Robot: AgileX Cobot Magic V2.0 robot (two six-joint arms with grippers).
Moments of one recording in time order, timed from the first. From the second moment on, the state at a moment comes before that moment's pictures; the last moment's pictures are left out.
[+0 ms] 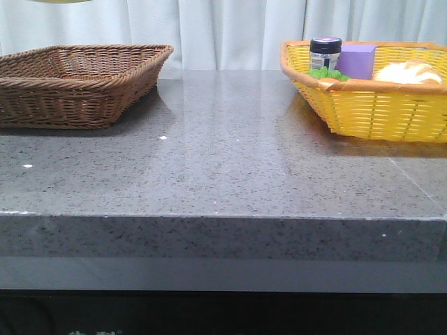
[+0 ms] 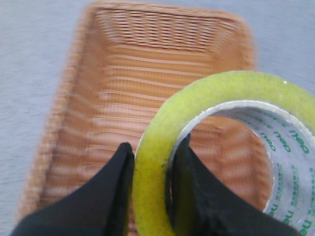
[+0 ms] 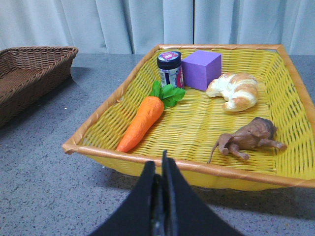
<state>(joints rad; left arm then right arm) -0.30 1.55 -1.60 0.34 0.87 -0.50 0.18 0.33 -0.37 0.09 0.23 0.03</state>
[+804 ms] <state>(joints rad) -0.22 1.80 -1.60 0.33 0.86 -0.46 0.18 0.33 -0.37 0.09 0.23 0.03</state>
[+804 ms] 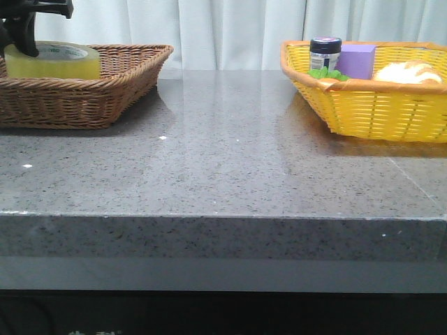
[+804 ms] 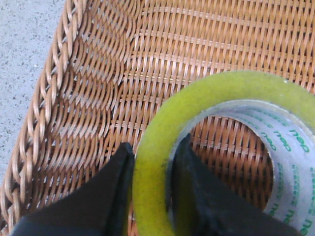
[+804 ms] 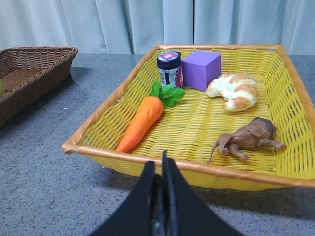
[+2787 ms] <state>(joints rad) -0.30 0.35 -0.48 0.32 0.51 -0.45 0.18 0.33 -0.37 0.09 0.23 0.03</state>
